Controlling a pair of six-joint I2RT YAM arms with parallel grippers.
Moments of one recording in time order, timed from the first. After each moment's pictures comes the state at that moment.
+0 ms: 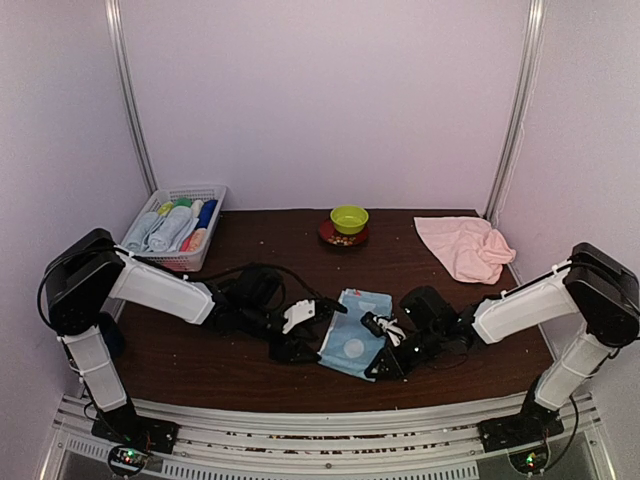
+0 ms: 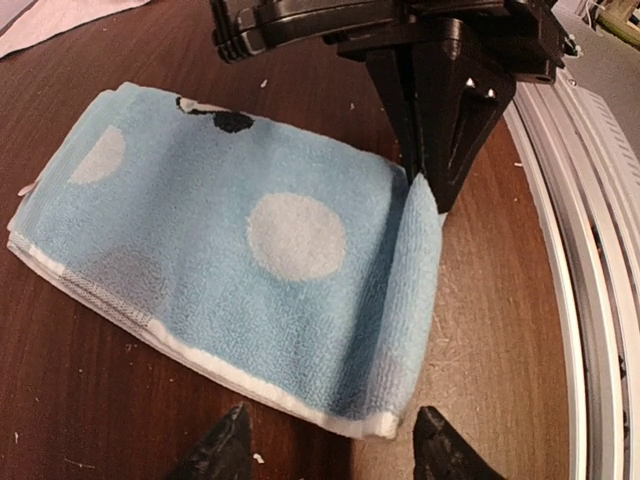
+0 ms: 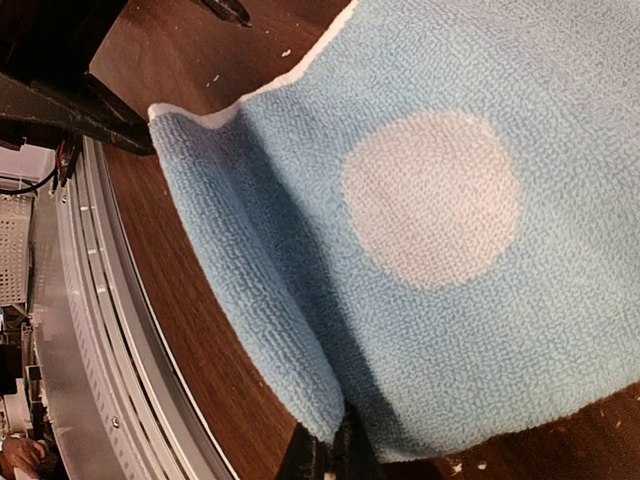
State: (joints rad) left arm -0.86 1.80 0.88 0.11 0.56 0.40; right arm 0.84 1.60 0.60 0.09 -0.51 0.37
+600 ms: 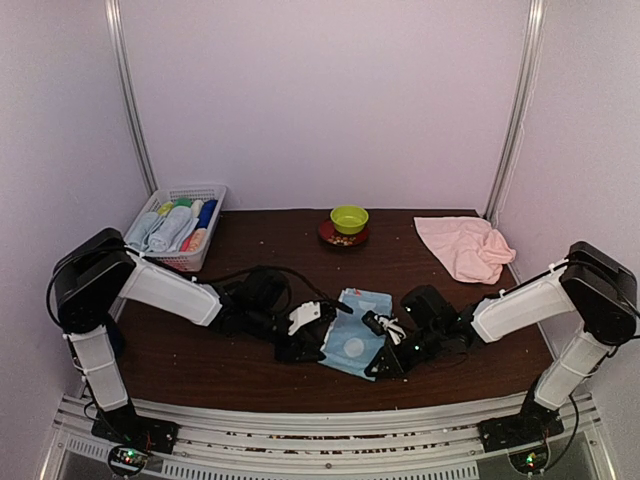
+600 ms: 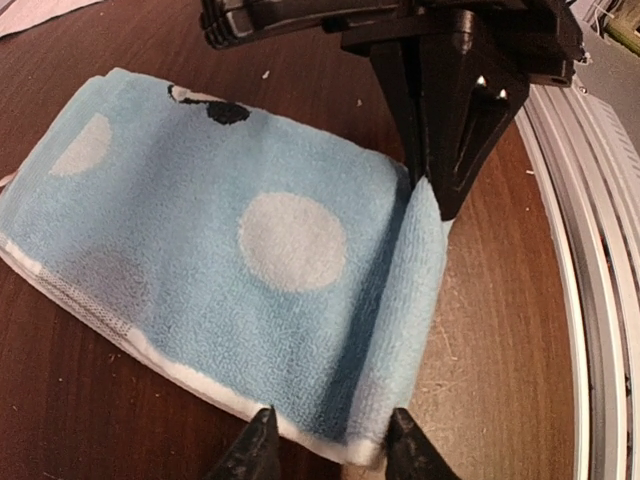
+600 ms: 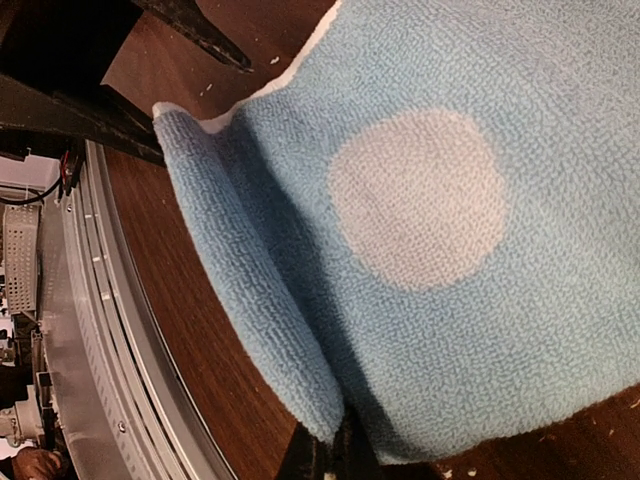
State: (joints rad) left arm -0.88 1.84 0.90 0.14 0.55 0.36; right arm 0.82 1.62 0.60 0.11 -0.54 0.39
